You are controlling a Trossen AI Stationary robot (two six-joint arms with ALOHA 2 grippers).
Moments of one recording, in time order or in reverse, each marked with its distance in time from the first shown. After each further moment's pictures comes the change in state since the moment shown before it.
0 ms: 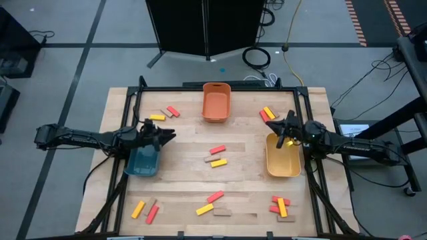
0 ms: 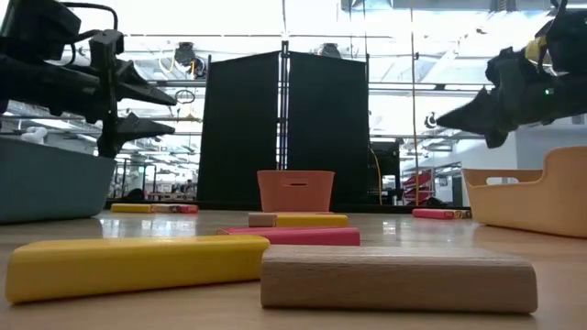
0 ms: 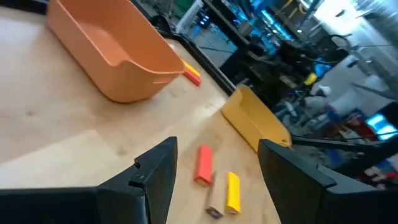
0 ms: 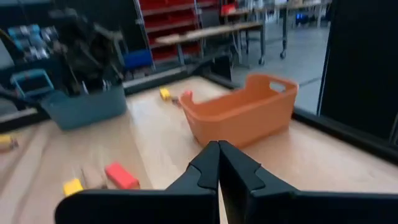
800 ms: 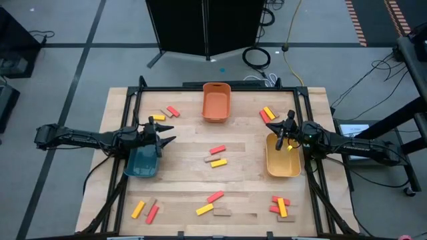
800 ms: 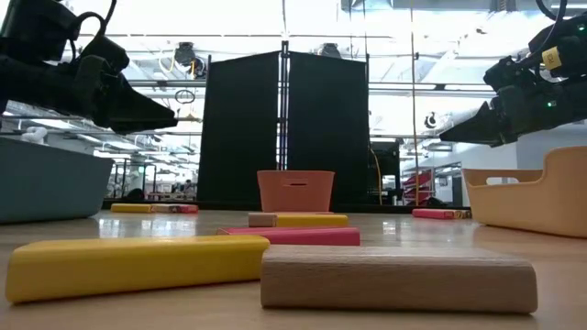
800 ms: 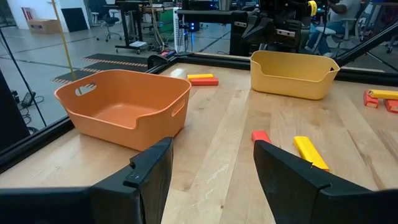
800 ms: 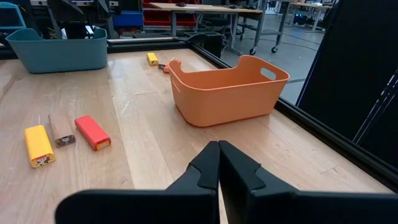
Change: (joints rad) left arm -0.002 -0.002 0.000 -0.004 -0.015 0.735; right arm 0.001 -0.001 0.001 -0.127 0.023 -0.202
